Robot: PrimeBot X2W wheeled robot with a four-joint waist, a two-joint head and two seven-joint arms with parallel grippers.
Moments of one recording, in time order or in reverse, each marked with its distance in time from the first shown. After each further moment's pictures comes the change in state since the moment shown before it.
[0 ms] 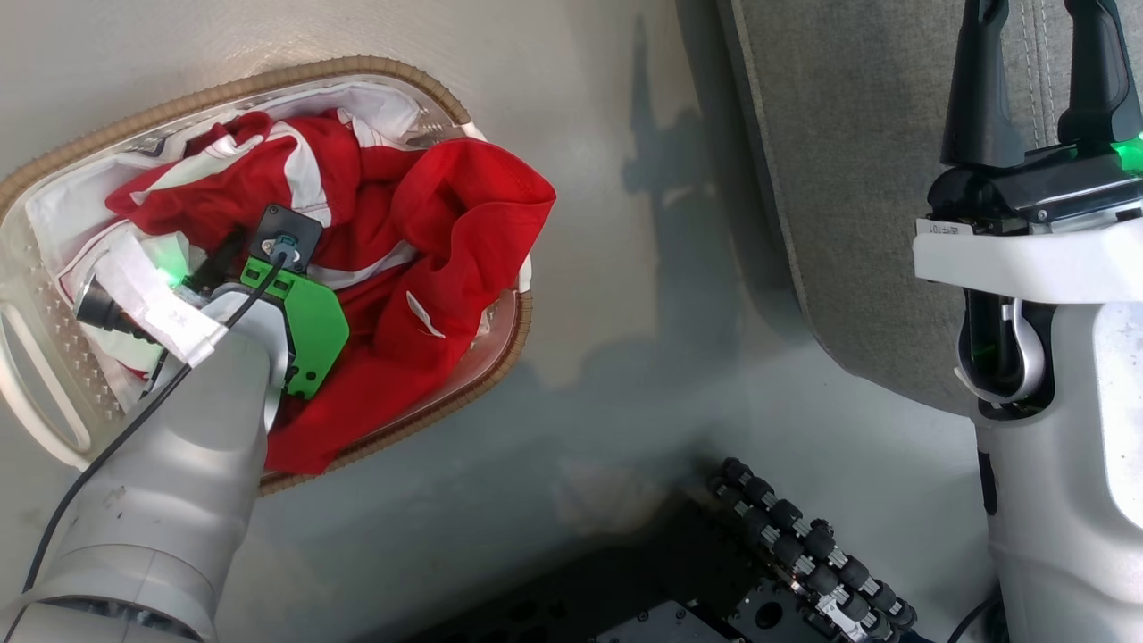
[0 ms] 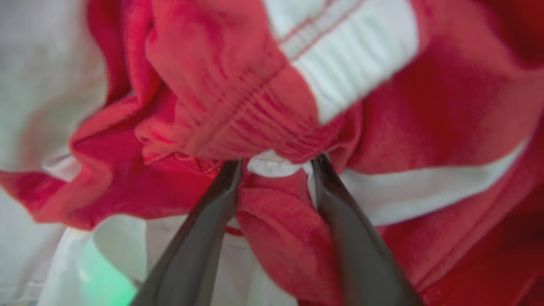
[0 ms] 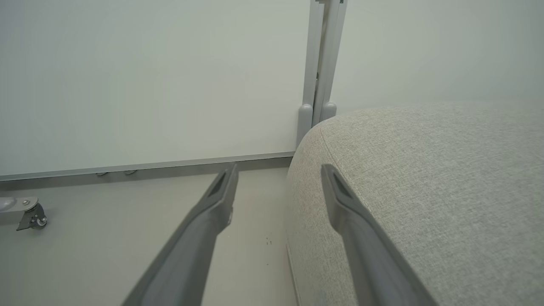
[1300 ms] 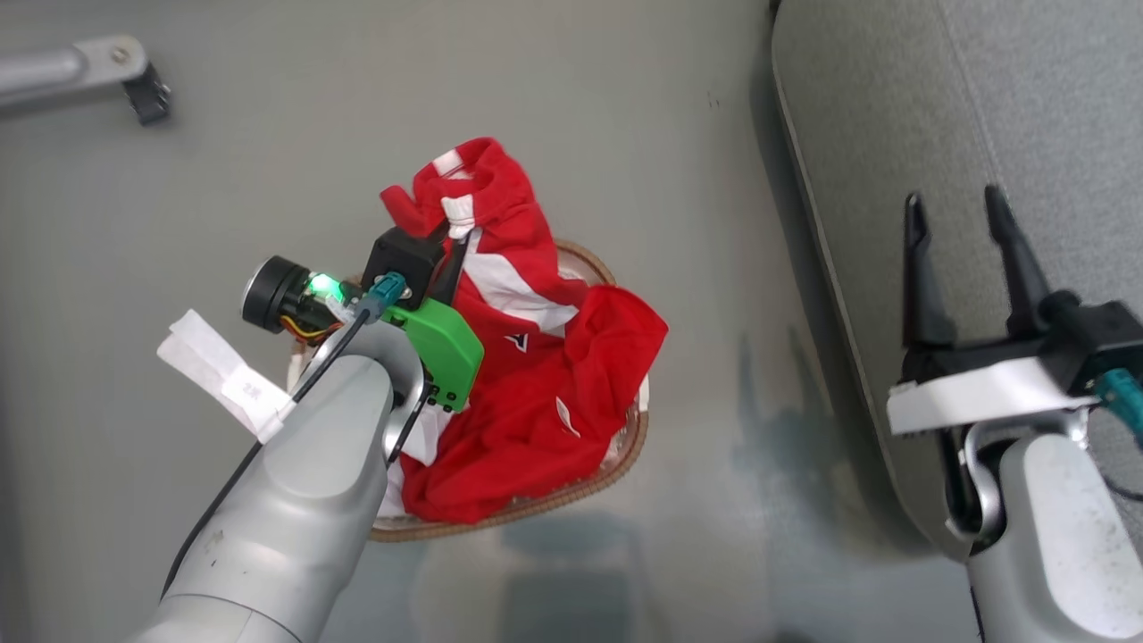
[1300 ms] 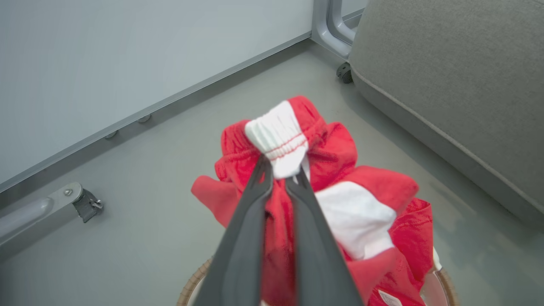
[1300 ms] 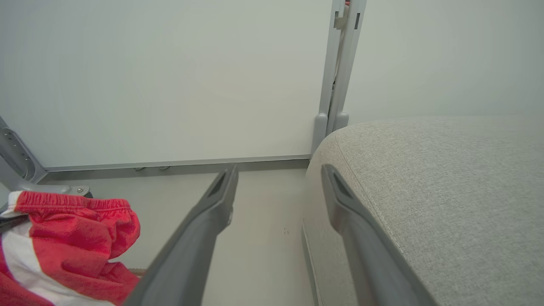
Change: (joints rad) left arm 0.156 -0.102 -0.028 -0.315 -0.184 -0.111 -0.193; right arm 0.243 0.001 -0.066 0.200 -0.176 0.000 0.000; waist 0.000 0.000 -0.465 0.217
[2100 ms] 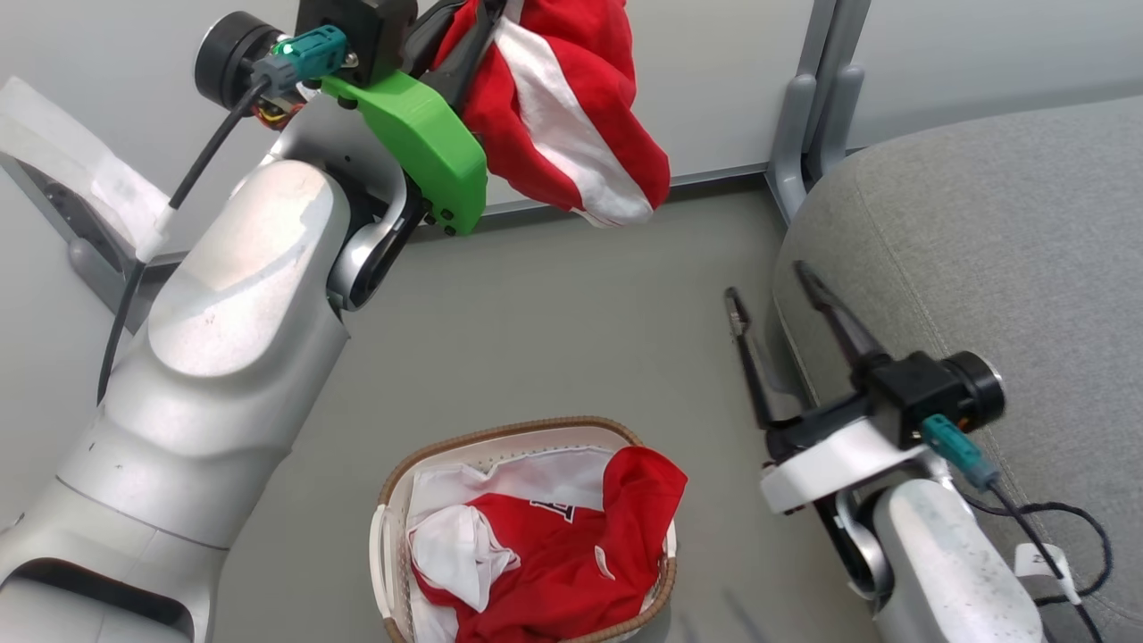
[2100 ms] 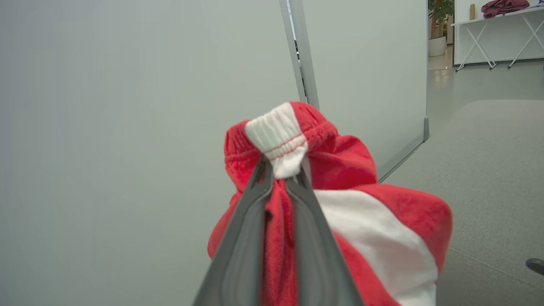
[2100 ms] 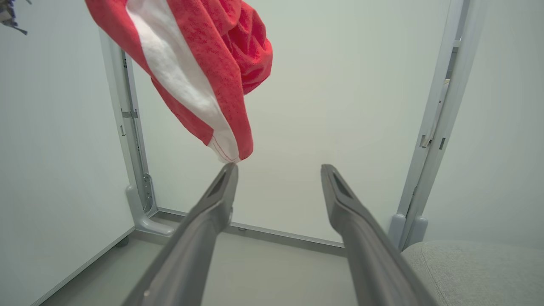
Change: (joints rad) left arm -0.228 0.157 -0.130 -0.454 -0.353 -0.011 0.263; right arm 0.034 0.000 0.274 0.066 -0.027 0.000 0.000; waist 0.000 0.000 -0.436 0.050
